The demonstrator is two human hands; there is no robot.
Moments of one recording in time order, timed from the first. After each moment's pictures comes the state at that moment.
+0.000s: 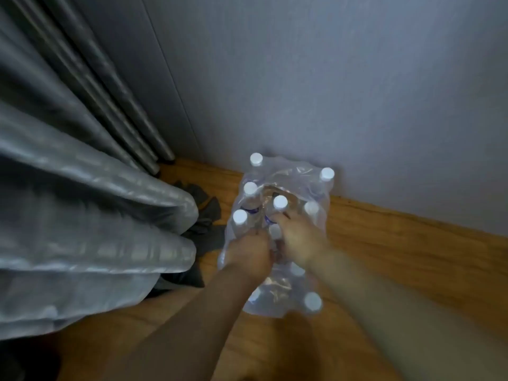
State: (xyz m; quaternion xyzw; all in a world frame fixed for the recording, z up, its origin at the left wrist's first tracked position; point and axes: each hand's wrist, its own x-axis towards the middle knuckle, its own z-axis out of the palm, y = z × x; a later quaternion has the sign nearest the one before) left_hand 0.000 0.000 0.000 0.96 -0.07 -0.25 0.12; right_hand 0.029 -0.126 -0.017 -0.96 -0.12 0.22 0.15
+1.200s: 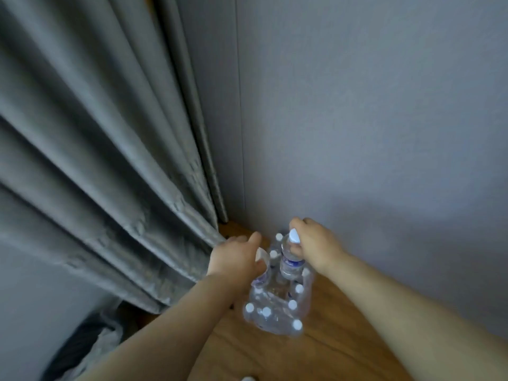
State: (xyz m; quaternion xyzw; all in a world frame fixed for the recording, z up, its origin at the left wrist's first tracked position) left_hand -0.063 0.077 0.423 1.00 -0.03 -0.05 0.06; right_hand 0.004 -0.090 0.429 -0.97 -0.18 0.13 0.12
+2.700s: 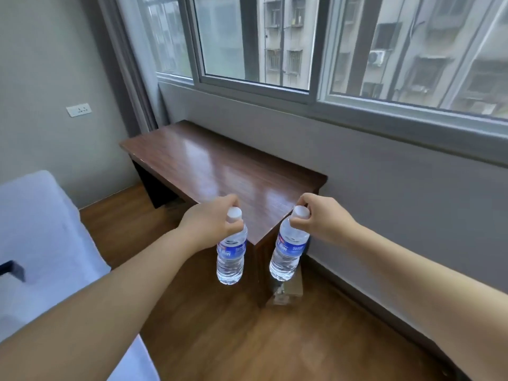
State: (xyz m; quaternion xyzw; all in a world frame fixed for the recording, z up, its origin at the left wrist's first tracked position) left_hand -1.192 0.136 0.755 0.61 0.78 0.15 0.07; right_hand -0.984 0.255 0.742 -0.45 -0.85 0.23 0.14
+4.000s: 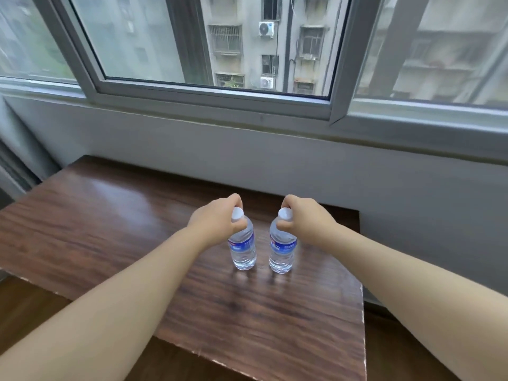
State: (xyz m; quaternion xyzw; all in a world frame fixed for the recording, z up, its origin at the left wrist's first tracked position) left_hand -1.511 0.575 0.699 0.73 0.66 0.08 0.16; right_hand -1.309 0.583 0.703 -0.63 -0.74 0.23 0.12
